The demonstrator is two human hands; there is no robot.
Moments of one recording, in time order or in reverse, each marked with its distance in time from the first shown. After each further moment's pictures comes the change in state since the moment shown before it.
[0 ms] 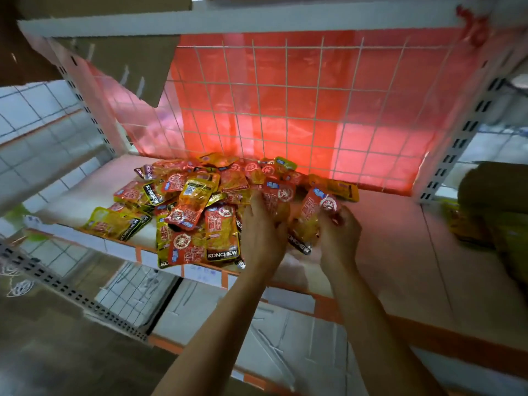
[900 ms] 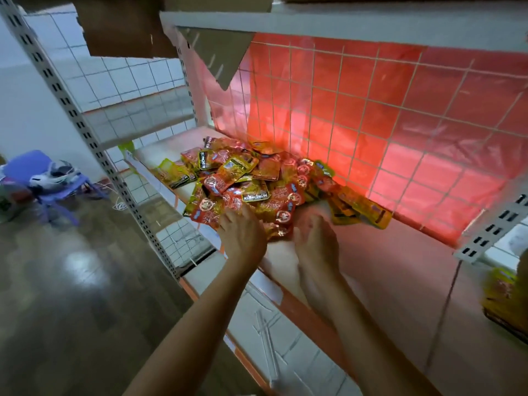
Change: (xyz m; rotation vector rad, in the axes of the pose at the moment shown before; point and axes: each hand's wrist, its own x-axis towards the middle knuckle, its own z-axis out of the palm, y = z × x) left_hand -0.028 0.002 0.013 0.624 0.160 -0.569; right_hand 0.014 0.005 -0.016 -0.735 -0.698 -0.359
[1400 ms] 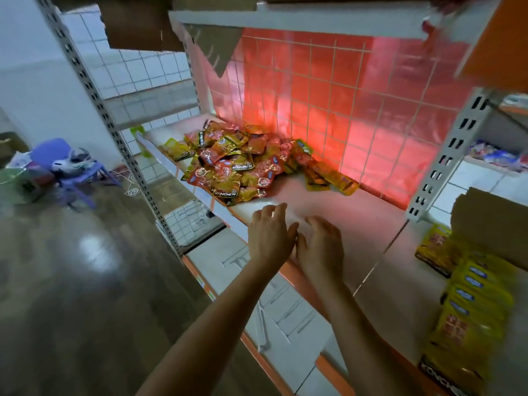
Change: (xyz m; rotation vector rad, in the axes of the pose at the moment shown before) left_hand -0.148 0.051 -0.005 -0.185 0.000 0.269; right_hand -0.105 0.062 -0.077 -0.015 0.061 -0.167
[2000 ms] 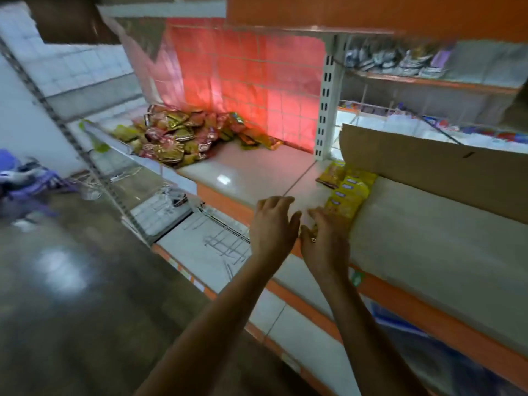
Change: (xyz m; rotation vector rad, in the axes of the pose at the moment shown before) left_hand -0.182 0.131 0.008 -0.178 0.065 0.262; right_hand -0.159 0.092 -0.144 -0.016 0.170 0.037
